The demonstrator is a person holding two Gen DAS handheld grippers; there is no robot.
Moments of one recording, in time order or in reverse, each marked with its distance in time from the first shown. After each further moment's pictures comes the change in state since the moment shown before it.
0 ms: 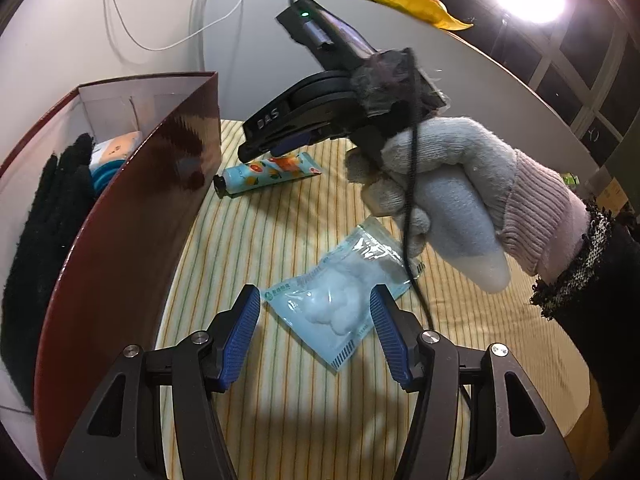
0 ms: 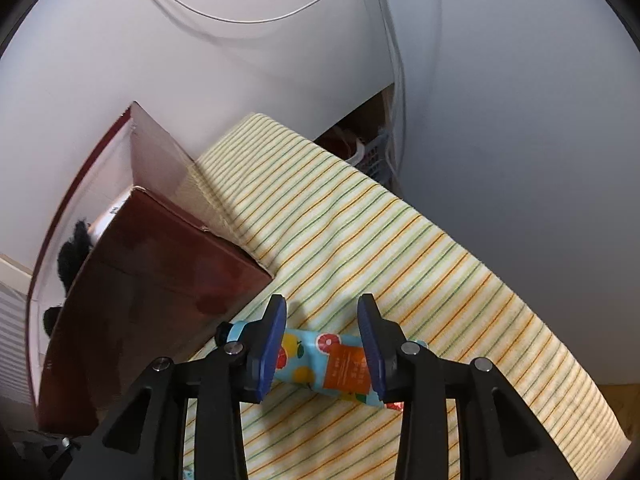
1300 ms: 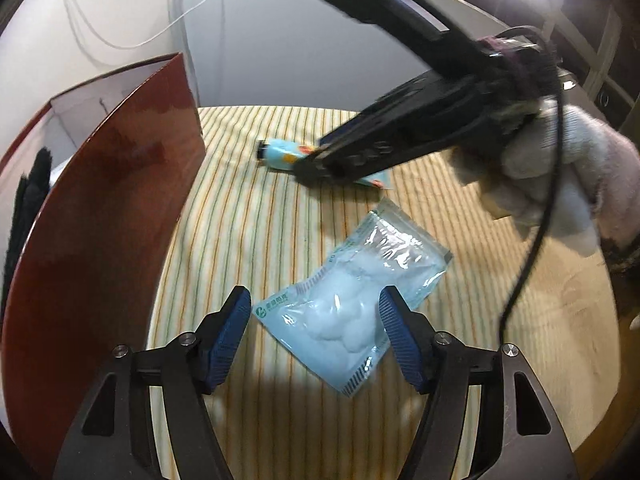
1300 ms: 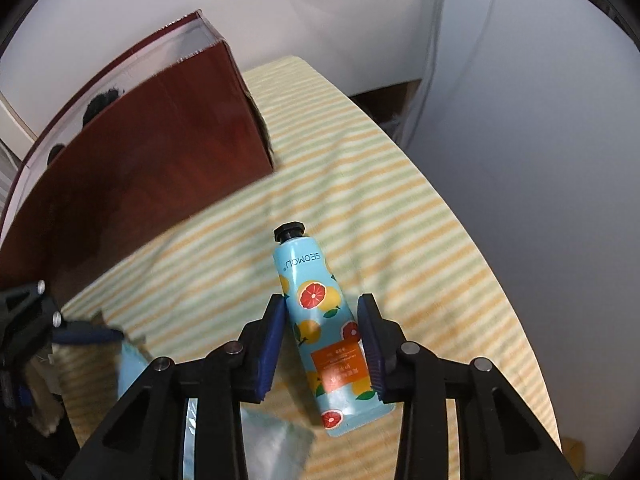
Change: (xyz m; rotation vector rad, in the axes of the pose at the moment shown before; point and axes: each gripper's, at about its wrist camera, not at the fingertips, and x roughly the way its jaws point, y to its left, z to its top) left arm 0.045 -0.008 0.009 0.108 0.069 0.087; right arm -0.036 0.001 -0.054 -0.296 0.084 -0.111
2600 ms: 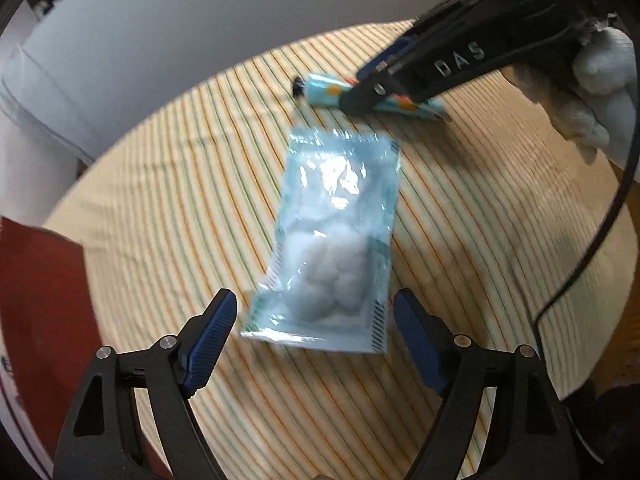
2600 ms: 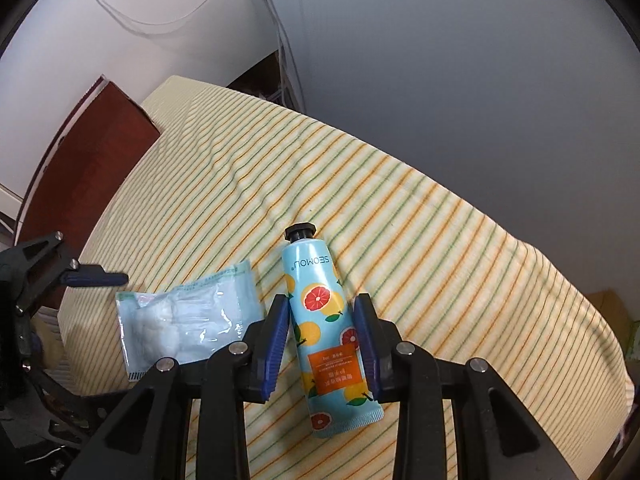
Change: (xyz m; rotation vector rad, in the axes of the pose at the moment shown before) left arm 0.060 -0.118 0.036 0.515 0.276 -0.053; right arm -0.085 -0.094 -0.152 0.404 -0.006 -0.038
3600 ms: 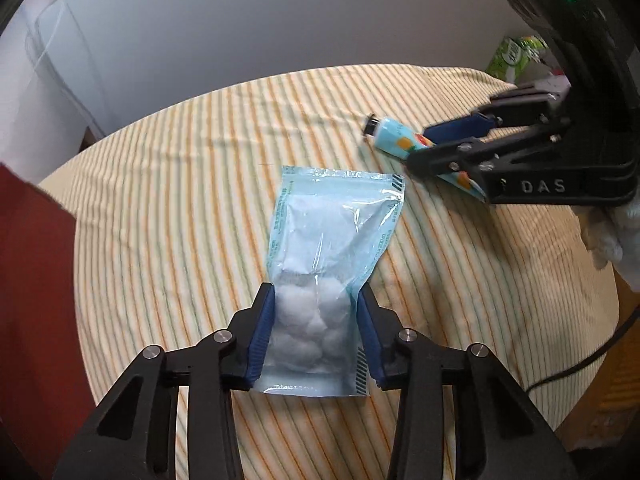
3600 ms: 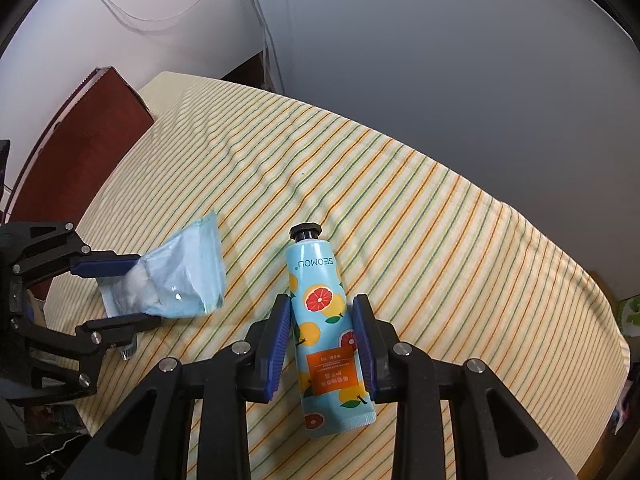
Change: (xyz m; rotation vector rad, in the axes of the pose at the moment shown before) left arm -0.015 0.031 -0.019 -0.217 -0.097 -0.082; right arm 0.004 0.025 -0.022 0.029 -0.030 -0.091
